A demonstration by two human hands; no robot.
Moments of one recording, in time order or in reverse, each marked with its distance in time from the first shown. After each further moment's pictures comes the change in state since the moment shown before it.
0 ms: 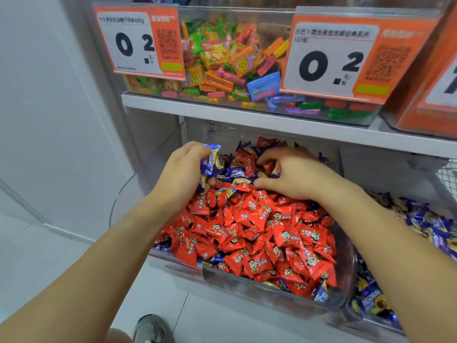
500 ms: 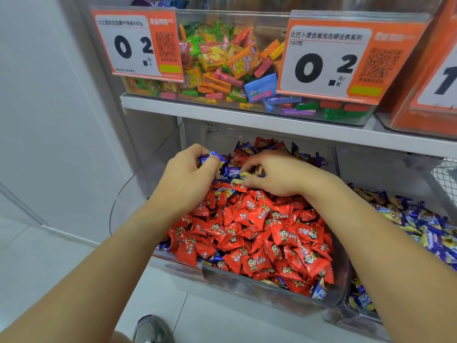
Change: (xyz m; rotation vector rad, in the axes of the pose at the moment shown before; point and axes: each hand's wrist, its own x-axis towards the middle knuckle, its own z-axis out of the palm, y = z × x) left_hand -0.004 -0.004 -0.003 0.526 0.002 0.230; right_hand 0.017 -0.011 0.010 0.026 -0.129 -0.144
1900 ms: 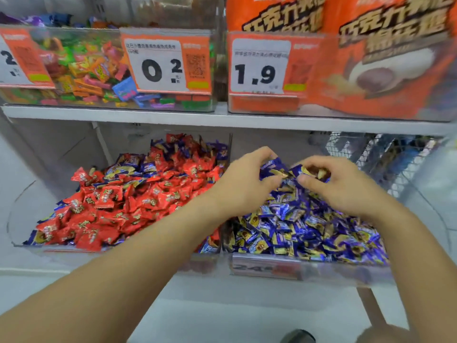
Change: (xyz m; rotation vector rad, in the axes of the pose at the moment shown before) left_hand -0.066 0.143 0.160 0.030 -0.485 0.439; right_hand -0.242 0.131 -0.029 0.386 0.429 0.333
